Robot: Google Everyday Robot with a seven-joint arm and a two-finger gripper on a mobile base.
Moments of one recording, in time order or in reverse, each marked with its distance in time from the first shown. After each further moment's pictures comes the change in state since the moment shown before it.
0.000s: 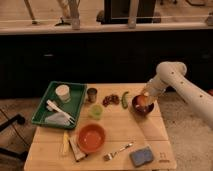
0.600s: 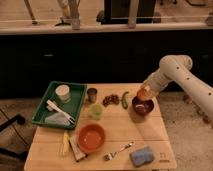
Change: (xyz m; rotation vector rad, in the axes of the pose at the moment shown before) arm -0.017 -0.015 -0.050 0.084 0.018 -0.048
